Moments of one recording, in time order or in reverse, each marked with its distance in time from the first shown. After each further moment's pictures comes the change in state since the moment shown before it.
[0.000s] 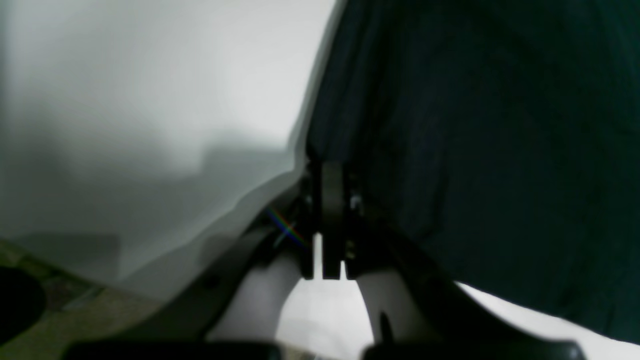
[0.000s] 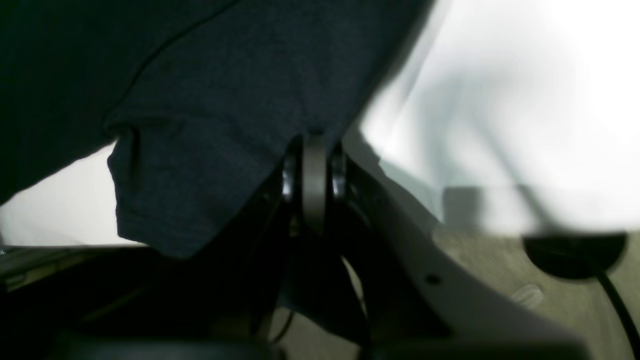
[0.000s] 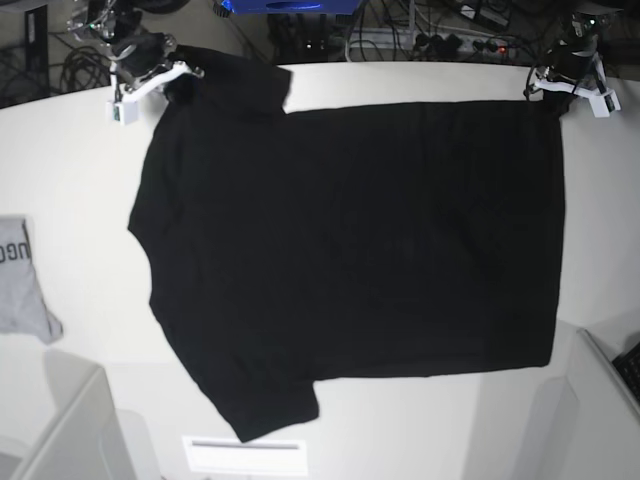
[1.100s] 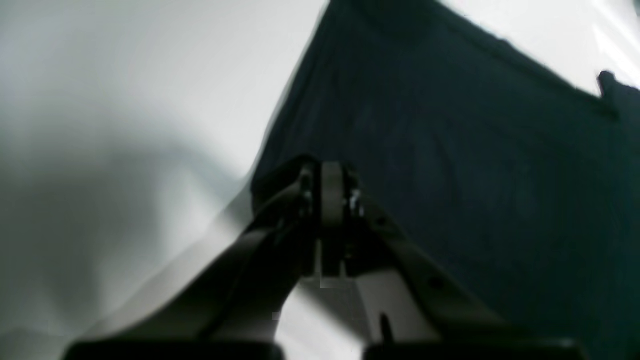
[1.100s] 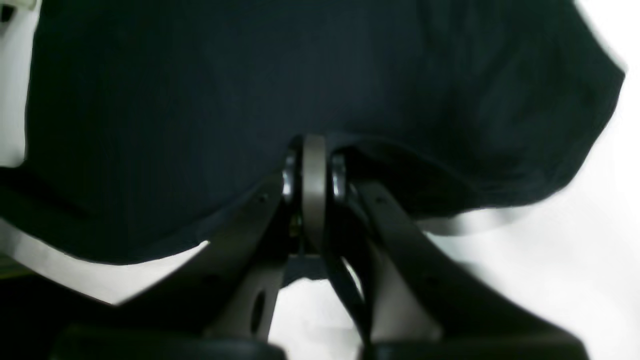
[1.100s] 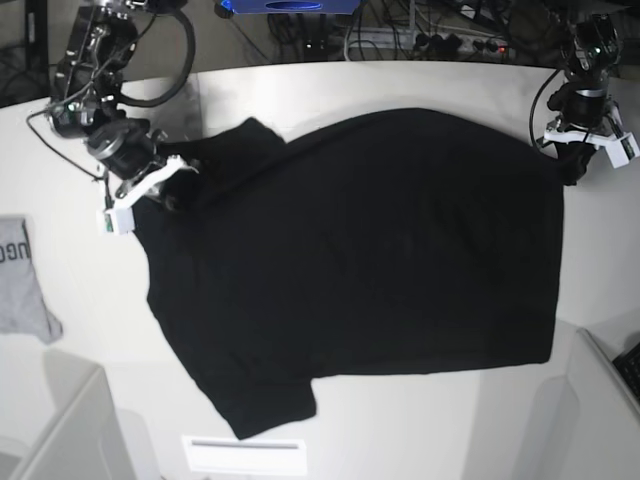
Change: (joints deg) left arm -6.5 1.2 0.2 14.6 -0.2 8.3 2.6; right arm 23.4 0.2 0.0 7.7 0.0 -3.0 -17.1
